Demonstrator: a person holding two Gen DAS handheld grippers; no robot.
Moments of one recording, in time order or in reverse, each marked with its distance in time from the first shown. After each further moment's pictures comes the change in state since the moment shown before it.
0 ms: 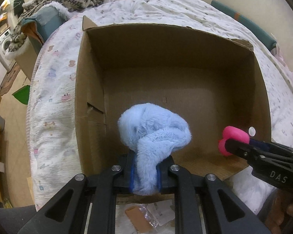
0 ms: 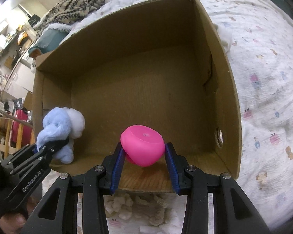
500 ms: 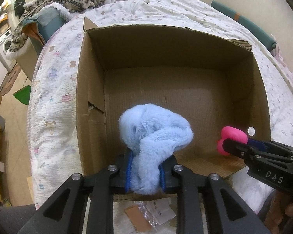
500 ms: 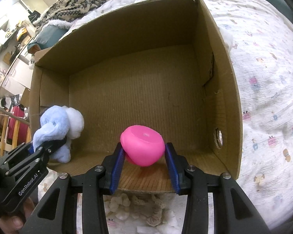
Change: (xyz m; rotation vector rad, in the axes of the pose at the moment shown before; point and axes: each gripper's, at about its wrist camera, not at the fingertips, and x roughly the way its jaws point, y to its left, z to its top) left arm -0.004 0.001 -0.003 -0.007 -0.007 -0.001; right arm 0.004 0.009 0.002 -0.014 0.002 -0.022
